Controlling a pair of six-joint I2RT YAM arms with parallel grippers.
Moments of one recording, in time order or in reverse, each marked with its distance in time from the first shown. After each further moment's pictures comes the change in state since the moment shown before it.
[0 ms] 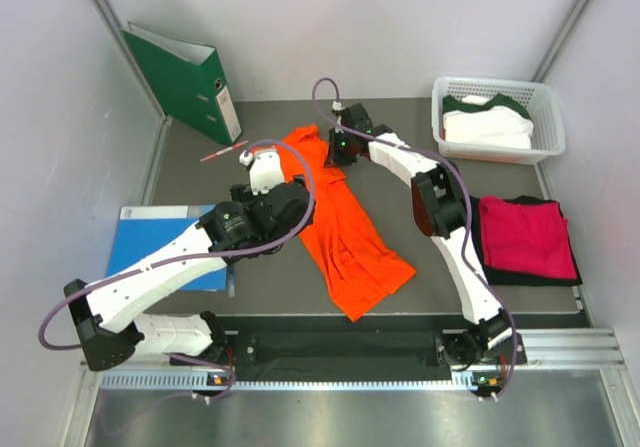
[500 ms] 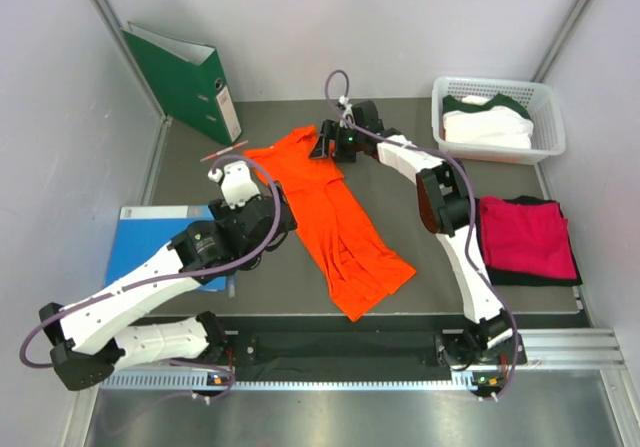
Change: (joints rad) left arm -0.010 -0.183 -0.147 0.035 -0.021 -0.107; right arm -0.060 -0.019 -0.111 0.280 -0.277 0.111
